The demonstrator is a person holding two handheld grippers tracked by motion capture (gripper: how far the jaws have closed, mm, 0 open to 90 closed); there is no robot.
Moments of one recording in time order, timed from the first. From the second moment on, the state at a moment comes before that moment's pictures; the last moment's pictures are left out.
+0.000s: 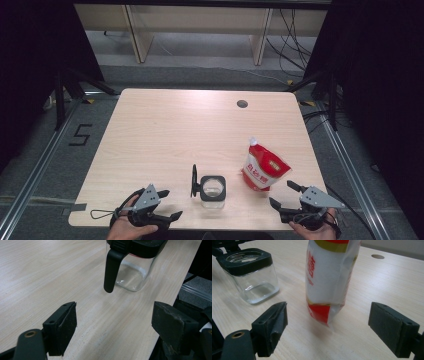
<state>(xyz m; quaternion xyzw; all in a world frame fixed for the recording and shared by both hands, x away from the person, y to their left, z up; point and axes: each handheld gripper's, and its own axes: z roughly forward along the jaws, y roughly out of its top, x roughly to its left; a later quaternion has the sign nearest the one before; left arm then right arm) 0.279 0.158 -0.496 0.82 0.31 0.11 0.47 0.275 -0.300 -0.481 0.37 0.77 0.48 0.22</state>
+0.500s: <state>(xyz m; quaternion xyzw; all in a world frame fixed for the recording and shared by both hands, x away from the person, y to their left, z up) 0.280 0.157 -0.499 0.83 0.30 0.11 0.46 0.294 -0.298 -0.488 0.36 0.77 0.48 0.22</state>
